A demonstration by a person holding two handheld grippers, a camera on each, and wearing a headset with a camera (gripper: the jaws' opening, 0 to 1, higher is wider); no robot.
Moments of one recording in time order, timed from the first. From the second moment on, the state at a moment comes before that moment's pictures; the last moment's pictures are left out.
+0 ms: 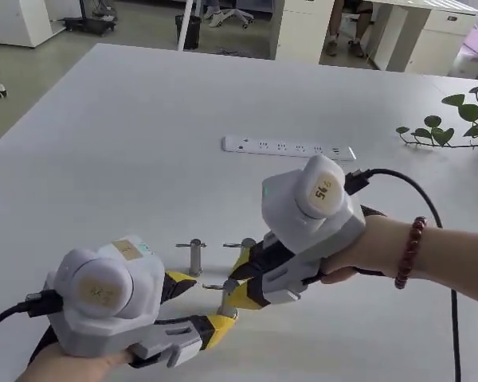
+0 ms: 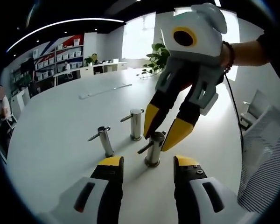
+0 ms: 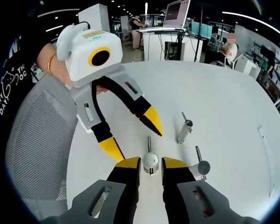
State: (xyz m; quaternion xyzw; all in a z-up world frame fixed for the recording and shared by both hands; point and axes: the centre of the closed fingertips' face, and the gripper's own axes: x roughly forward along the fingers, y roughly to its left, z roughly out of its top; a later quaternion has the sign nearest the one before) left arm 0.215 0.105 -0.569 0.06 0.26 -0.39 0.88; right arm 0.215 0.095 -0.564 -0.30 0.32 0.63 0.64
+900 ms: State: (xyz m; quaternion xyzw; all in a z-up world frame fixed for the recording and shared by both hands) left arm 0.194 0.130 -0.549 0.05 0.25 -0.37 0.89; right arm 0.215 0.093 -0.565 -0.32 0.30 0.65 0.62
